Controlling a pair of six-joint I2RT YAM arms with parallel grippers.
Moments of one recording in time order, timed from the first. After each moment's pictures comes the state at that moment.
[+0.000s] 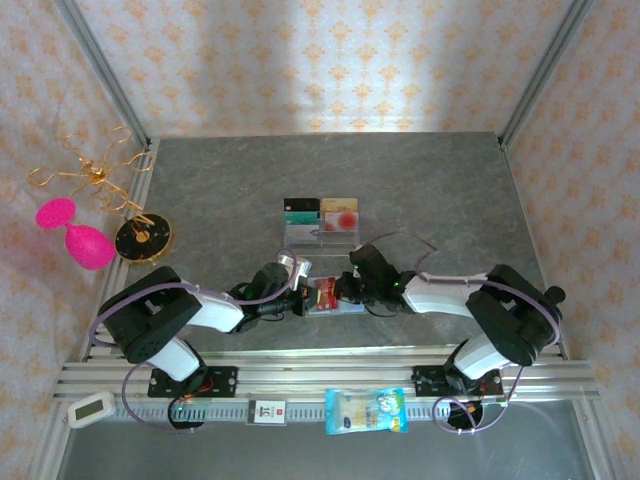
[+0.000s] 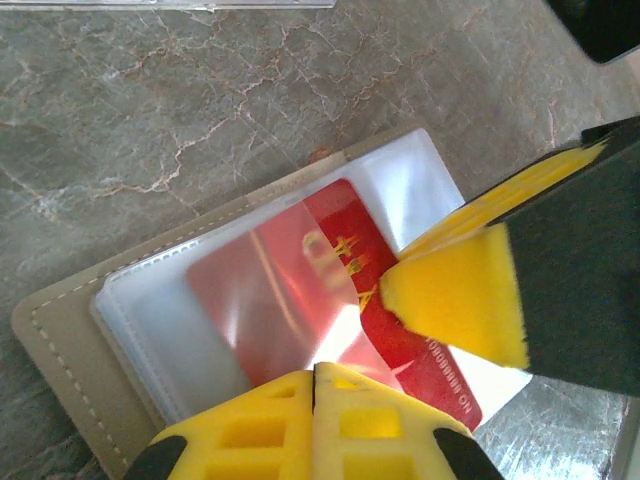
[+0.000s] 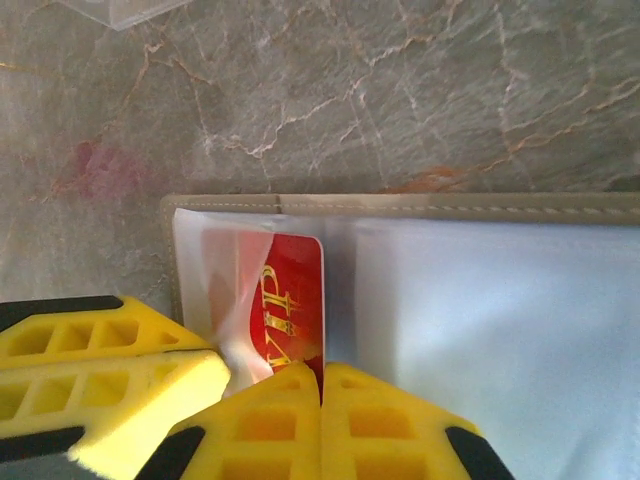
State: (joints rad) left arm -0.74 1.56 0.34 0.60 0.24 -0.60; right arm 0.79 1.48 0.57 0.06 -0.21 0.91
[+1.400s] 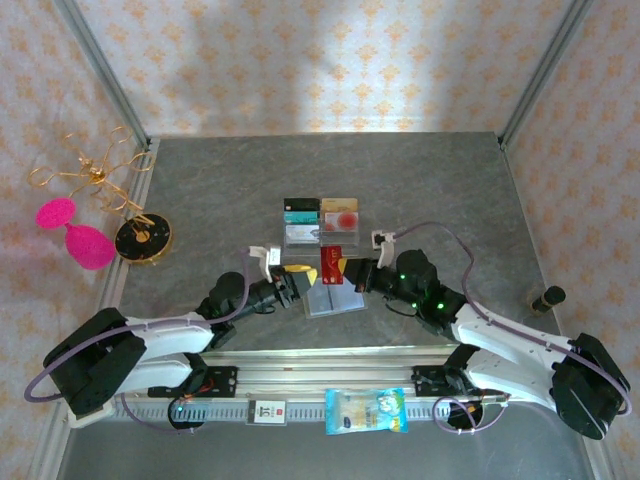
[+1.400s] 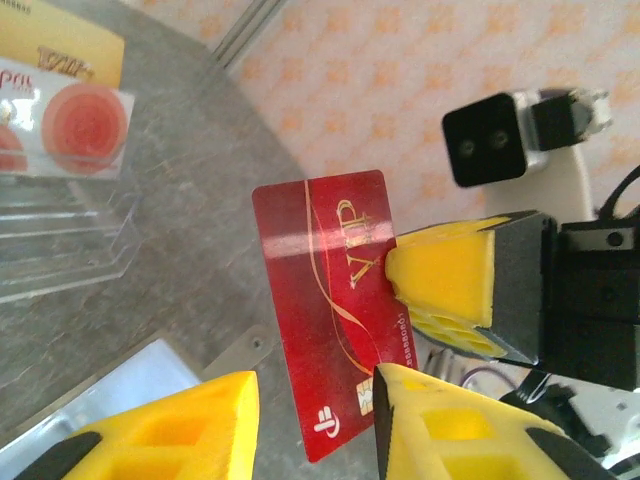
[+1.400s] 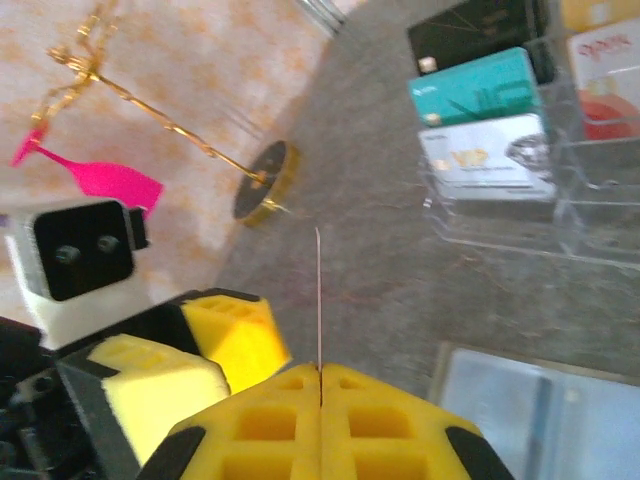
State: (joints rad) left arm -0.70 1.18 0.16 1.00 0.27 -0.78; right arm 0.78 0.97 0.41 0.31 -0.22 0.80
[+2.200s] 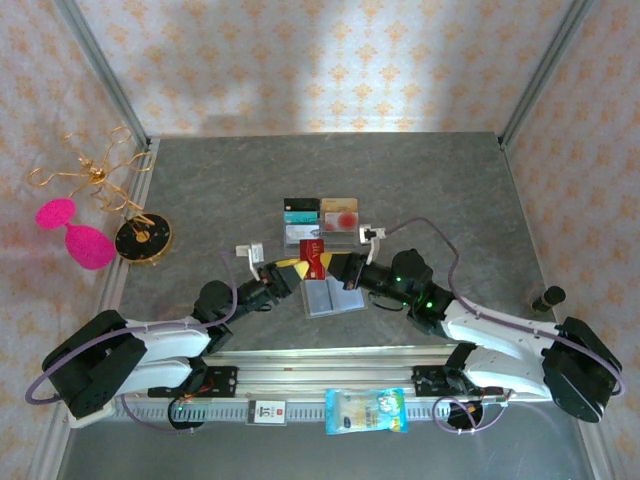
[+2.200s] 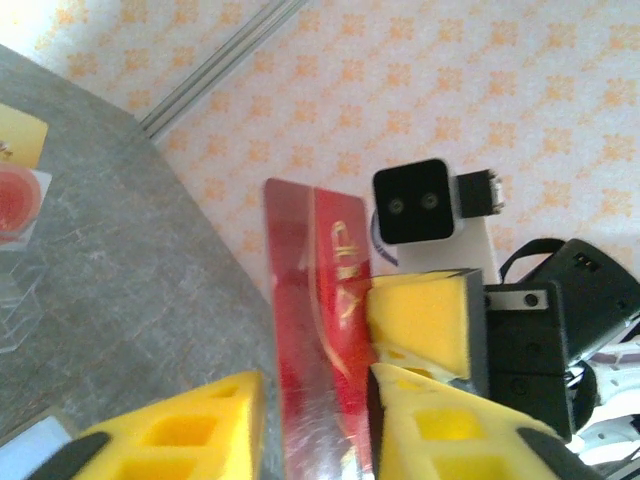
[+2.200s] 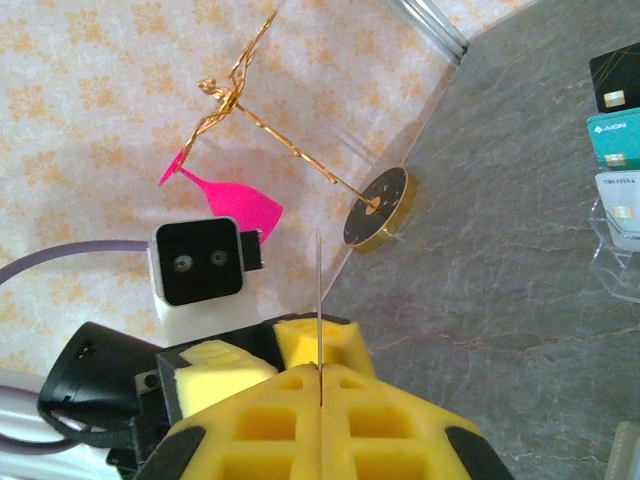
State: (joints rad) left arm -0.69 1.18 0.11 1.27 0.27 -0.95; right arm 0.86 1.06 0.45 0.56 -0.23 0.88
